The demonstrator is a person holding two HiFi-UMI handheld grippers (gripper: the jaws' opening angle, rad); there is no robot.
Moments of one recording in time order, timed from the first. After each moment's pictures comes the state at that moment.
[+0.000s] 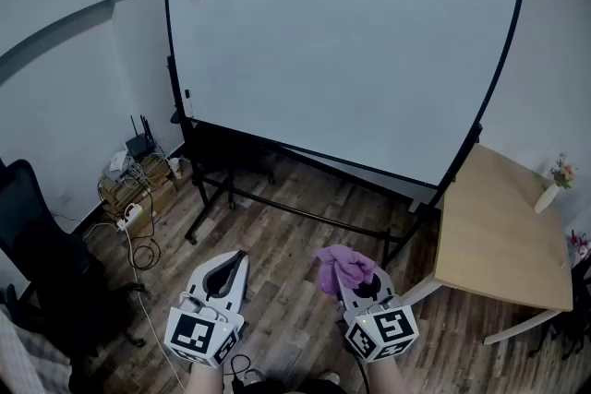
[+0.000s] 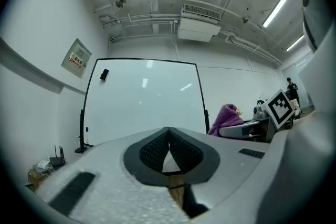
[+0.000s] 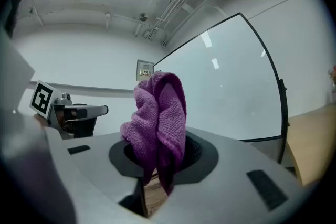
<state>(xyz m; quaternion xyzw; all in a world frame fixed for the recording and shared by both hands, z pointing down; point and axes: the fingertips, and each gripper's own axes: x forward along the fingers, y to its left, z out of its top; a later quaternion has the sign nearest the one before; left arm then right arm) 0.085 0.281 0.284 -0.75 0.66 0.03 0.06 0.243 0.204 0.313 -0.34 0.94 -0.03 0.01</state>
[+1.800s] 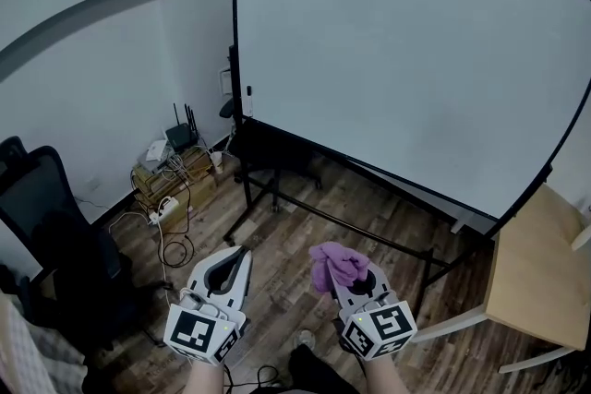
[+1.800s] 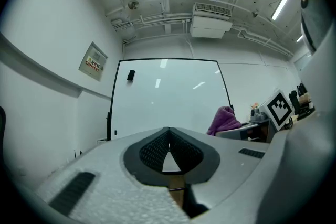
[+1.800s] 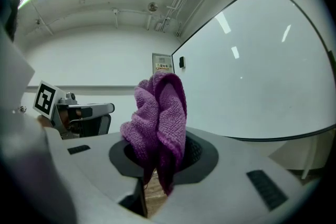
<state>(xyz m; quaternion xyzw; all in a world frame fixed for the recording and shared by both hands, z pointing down) -0.110 0.267 0.294 -0.70 0.71 0.02 0.06 0.016 0.178 0.330 -0.24 0.97 -0.04 0.00</state>
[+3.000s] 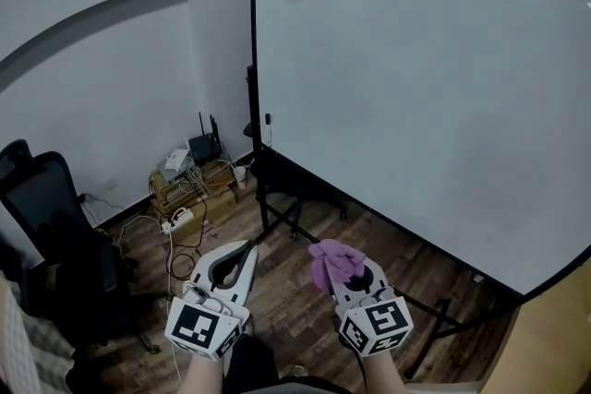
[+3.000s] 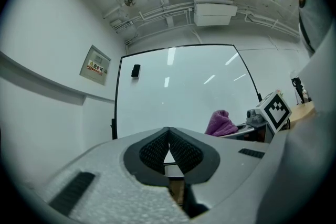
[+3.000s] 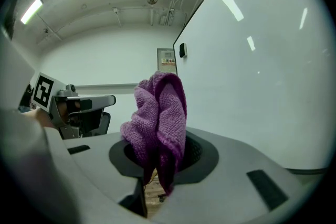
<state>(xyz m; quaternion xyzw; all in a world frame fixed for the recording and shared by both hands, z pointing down) -0.178 0.107 0.270 -0.65 0.75 -0.01 0.09 -0.084 0.004 0.323 -0.15 0.99 -0.03 -0.01</state>
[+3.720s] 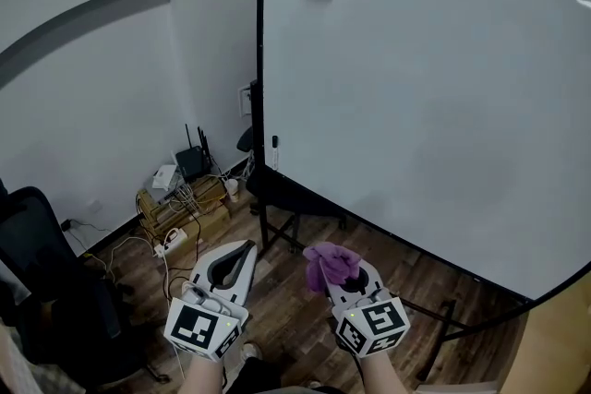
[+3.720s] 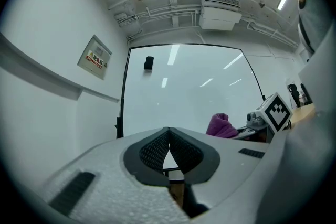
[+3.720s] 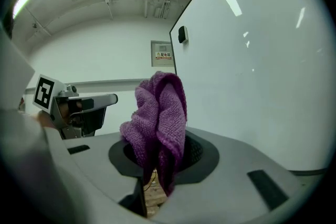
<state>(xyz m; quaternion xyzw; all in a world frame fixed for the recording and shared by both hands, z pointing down) -0.322 0.056 0.271 -0.68 0.73 0.01 0.08 -0.223 -0.034 0.329 -0.18 0.98 -0.05 -0.02</state>
